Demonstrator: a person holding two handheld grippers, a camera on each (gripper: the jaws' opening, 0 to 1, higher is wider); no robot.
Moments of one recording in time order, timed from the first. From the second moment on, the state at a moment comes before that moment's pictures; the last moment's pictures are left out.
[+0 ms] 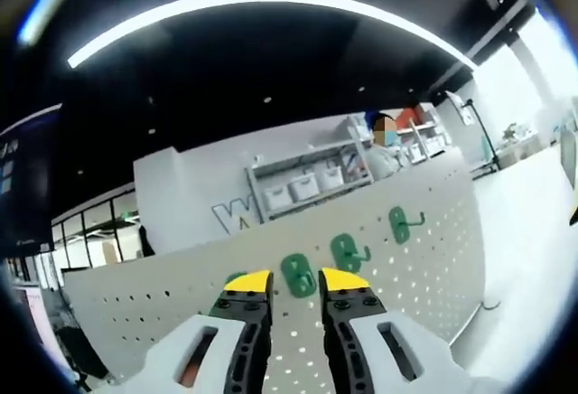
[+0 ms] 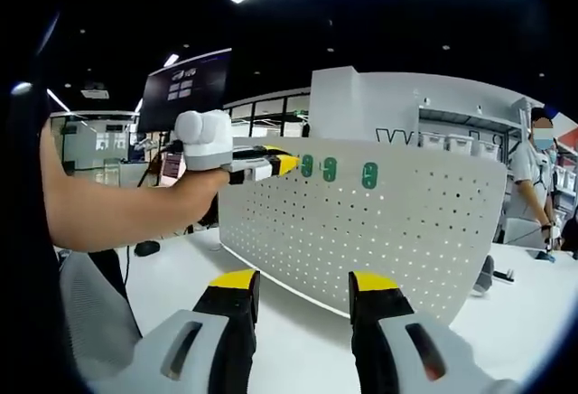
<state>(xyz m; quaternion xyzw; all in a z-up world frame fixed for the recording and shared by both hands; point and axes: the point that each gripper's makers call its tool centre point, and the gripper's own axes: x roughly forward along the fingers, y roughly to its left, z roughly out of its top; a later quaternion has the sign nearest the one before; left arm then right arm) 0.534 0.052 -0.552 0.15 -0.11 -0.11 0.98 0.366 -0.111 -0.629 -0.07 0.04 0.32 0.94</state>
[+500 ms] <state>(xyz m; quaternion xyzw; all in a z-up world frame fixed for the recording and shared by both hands) 0.505 0.049 -0.553 0.12 -0.10 -0.16 0.97 0.365 -0.115 -0.617 -0.07 0.03 0.31 0.95</state>
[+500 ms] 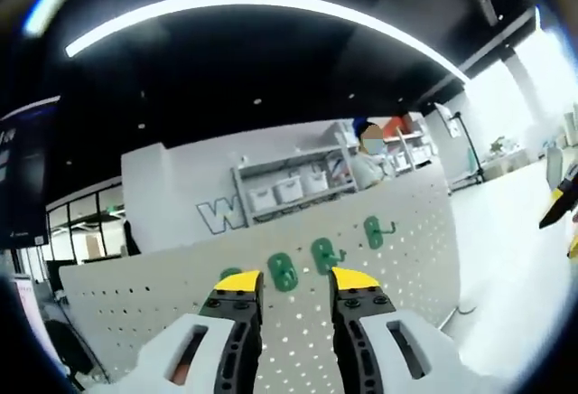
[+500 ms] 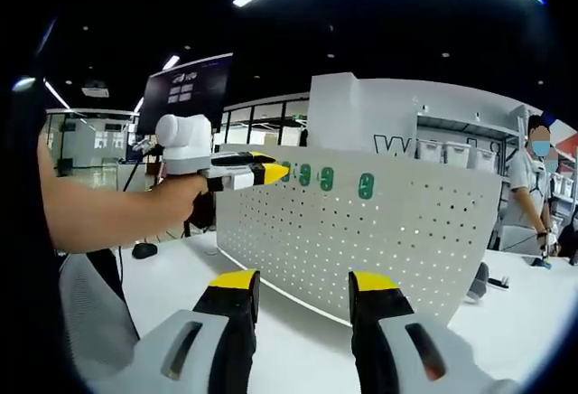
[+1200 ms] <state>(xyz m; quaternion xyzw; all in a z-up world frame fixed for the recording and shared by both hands) 0.455 0.071 -0.577 0.08 -0.06 -0.22 0.97 0.367 -0.117 -0.610 -0.08 0.02 0.32 0.95</state>
